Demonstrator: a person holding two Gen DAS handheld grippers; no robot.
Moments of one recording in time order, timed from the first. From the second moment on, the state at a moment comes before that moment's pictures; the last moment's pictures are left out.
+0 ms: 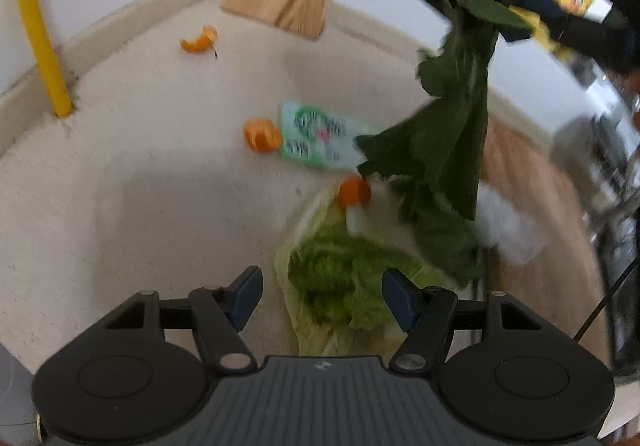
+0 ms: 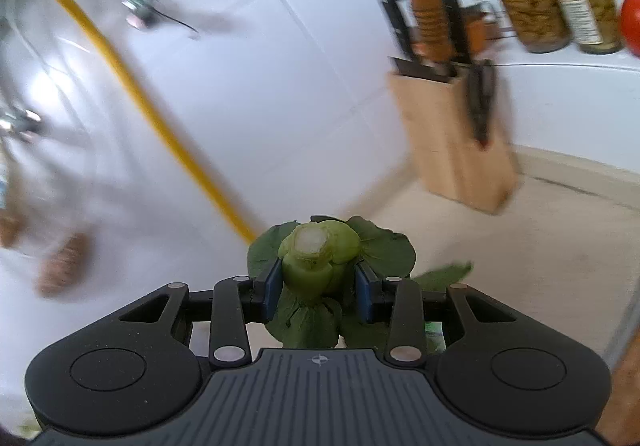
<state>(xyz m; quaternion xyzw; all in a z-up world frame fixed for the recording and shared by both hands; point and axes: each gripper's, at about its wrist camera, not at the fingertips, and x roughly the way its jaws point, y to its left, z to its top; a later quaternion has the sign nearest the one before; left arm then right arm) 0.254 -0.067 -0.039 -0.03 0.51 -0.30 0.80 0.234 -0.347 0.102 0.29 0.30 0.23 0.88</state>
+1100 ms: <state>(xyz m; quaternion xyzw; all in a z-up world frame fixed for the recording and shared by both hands) 0.285 -0.013 -0.025 -0.03 0.42 -0.20 0.88 0.223 -0.287 0.031 0.02 0.42 0.17 0.89</state>
